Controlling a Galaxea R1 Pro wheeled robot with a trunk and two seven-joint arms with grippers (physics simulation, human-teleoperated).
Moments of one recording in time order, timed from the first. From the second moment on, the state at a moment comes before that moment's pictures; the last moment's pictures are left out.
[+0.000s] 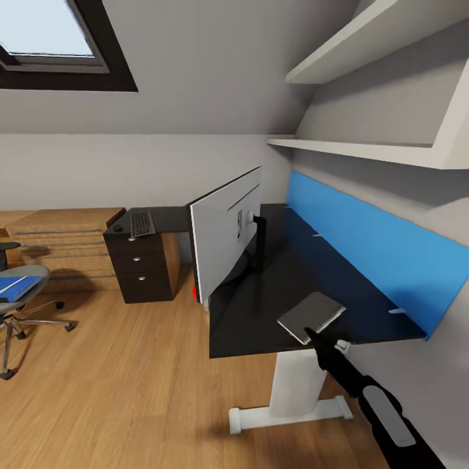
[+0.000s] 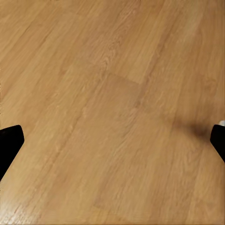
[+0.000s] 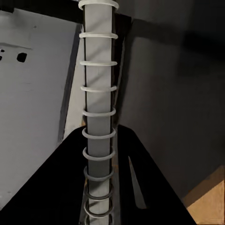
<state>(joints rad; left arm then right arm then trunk) 0.23 0.05 0.15 -1.20 0.39 0.05 0.16 -0.36 -0.14 -0.02 -0.96 -1.31 0.39 0.37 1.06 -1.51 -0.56</state>
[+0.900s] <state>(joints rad) 0.23 0.05 0.15 -1.20 0.35 0.01 0.16 -0.34 0.03 0.18 -0.96 -0.90 0.06 0.43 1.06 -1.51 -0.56</state>
